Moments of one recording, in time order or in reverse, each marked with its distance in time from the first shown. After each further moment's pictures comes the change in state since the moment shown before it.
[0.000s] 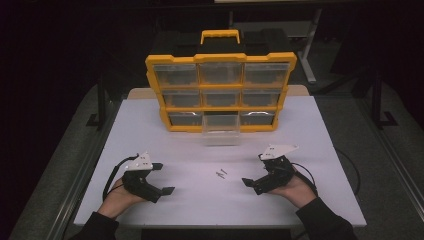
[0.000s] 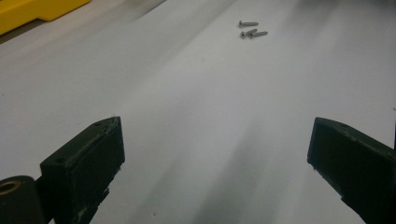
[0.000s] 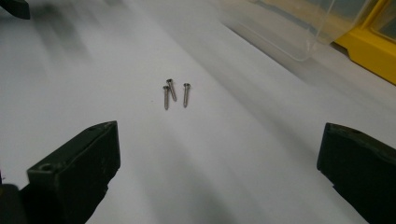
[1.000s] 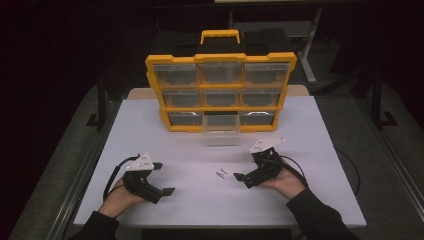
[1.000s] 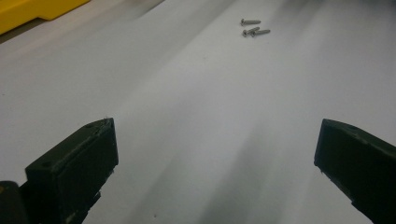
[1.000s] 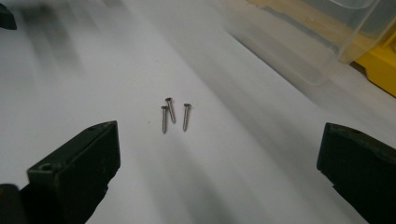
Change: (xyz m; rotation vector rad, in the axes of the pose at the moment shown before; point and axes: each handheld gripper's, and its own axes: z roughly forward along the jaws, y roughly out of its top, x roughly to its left) left arm -0.001 0.000 0.003 0.010 0.007 0.007; right arm -0.001 0.022 0.023 0.034 0.015 -0.019
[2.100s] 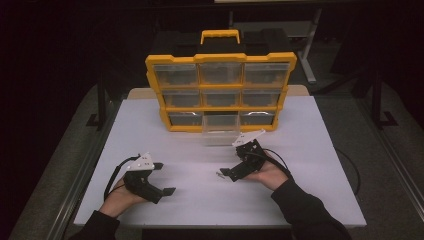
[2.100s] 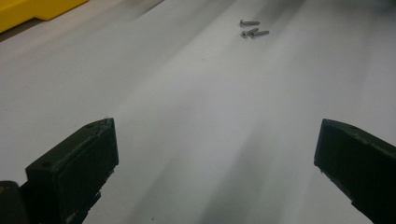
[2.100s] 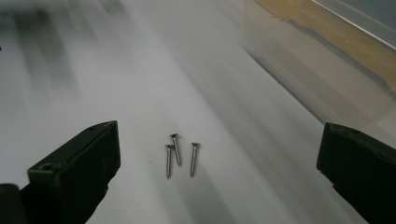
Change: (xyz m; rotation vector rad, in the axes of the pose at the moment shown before) left arm 0.000 0.000 0.001 -0.006 0.000 -0.004; right arm 0.004 0.028 0.034 0.045 0.030 -0.016
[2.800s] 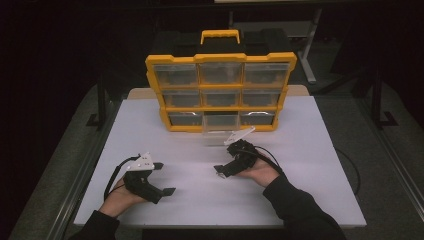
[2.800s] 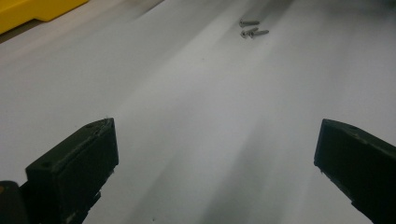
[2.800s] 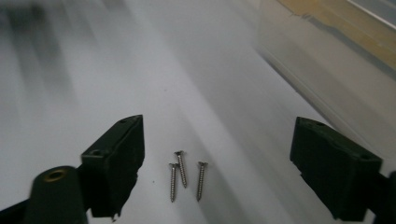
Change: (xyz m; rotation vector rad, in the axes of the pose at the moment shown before) left arm 0.000 0.000 0.000 0.001 -0.005 0.007; right arm 0.001 0.012 0.020 0.045 0.025 0.003
